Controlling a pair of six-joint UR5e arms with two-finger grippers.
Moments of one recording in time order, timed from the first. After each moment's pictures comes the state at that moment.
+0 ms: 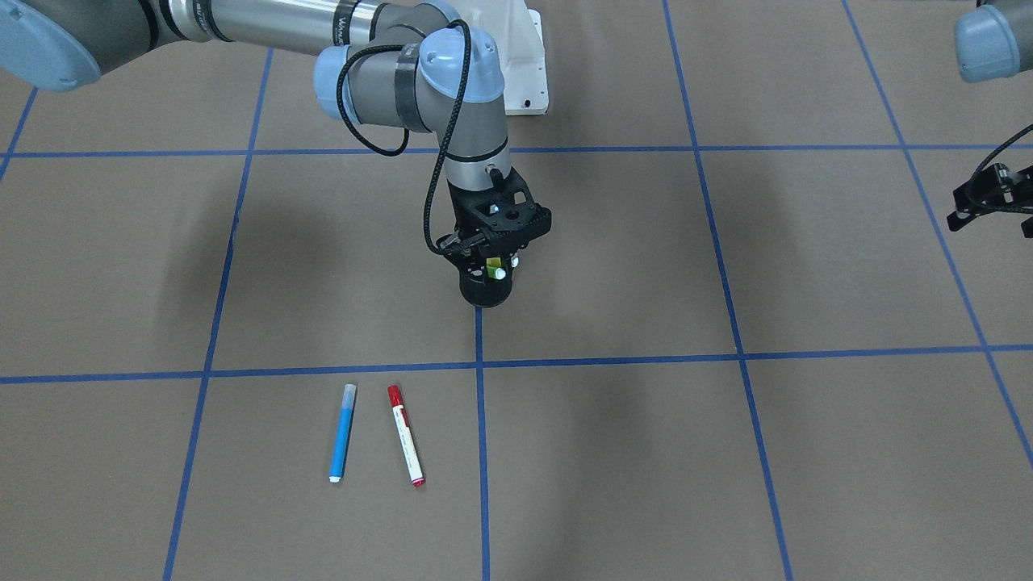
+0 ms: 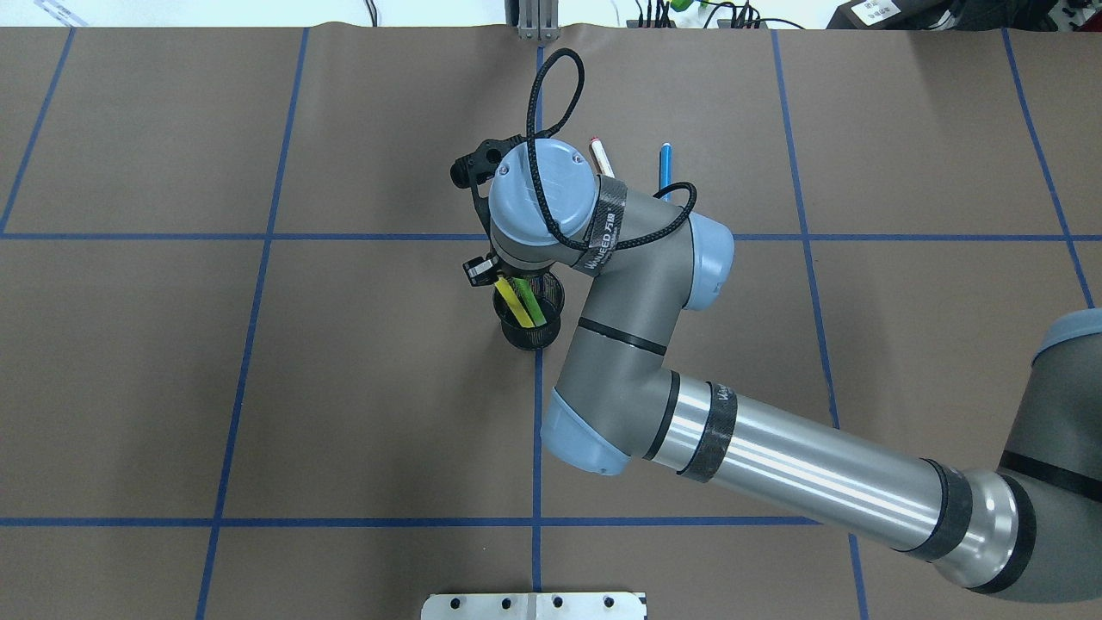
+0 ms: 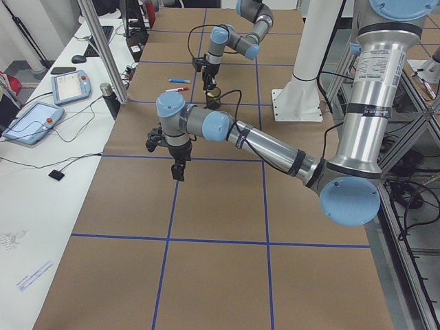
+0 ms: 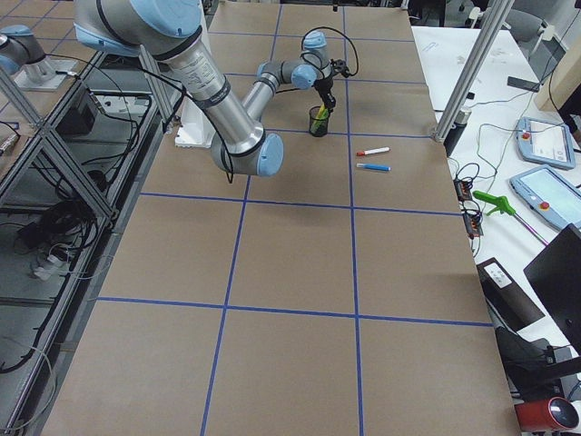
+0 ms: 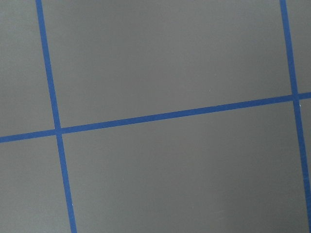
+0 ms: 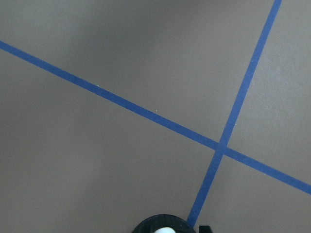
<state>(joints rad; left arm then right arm) -1.33 -1.72 -1.86 -1.38 -2.31 -0.19 0.51 -0.69 1.48 -1.46 1.71 0.79</state>
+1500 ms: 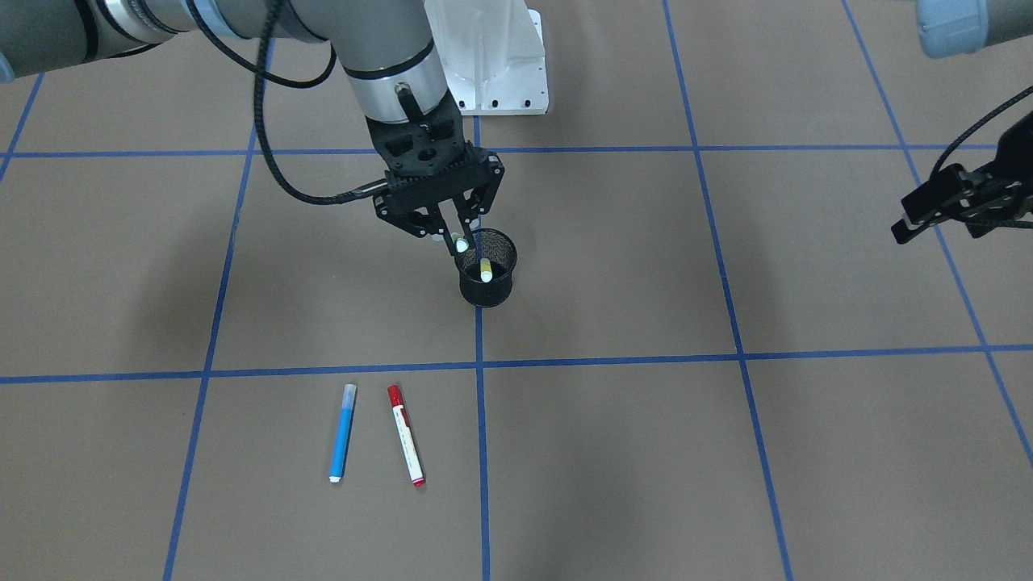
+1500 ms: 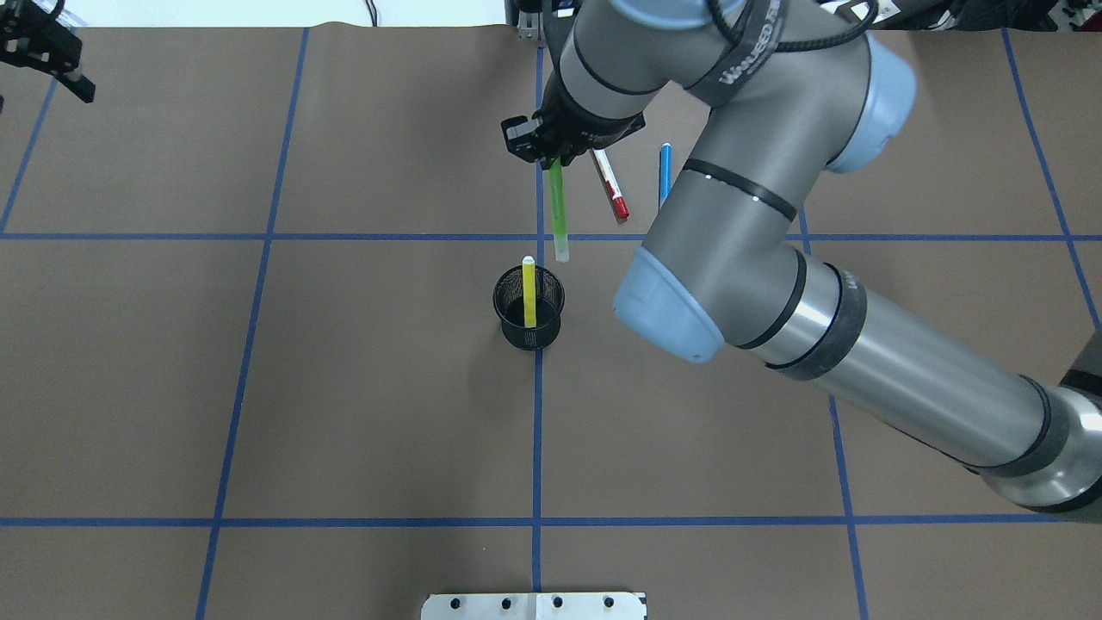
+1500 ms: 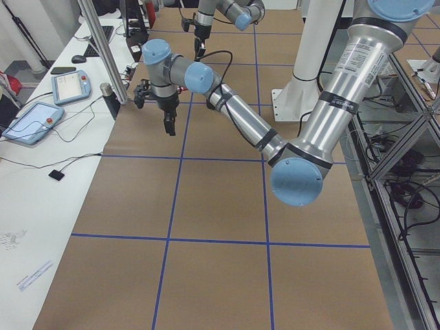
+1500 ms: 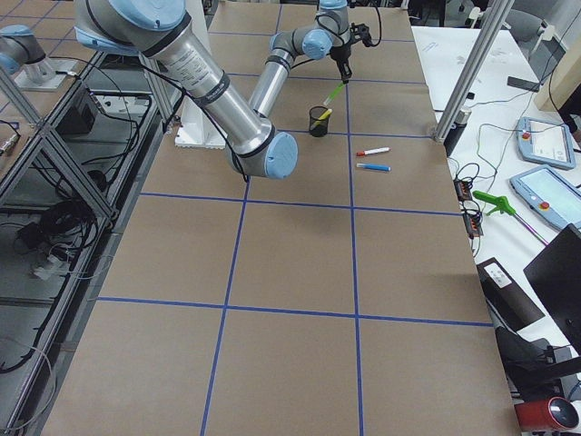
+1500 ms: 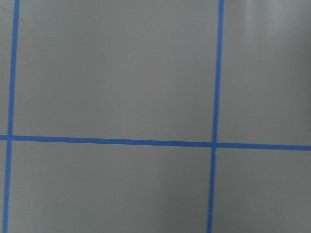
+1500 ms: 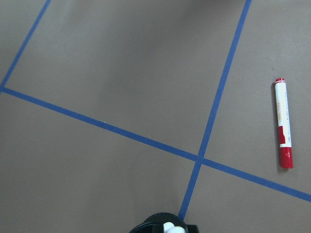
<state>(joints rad) -1.27 -2.05 -1.88 -1.18 -2.39 -0.62 0.75 -0.68 1.74 -1.65 1.93 0.86</state>
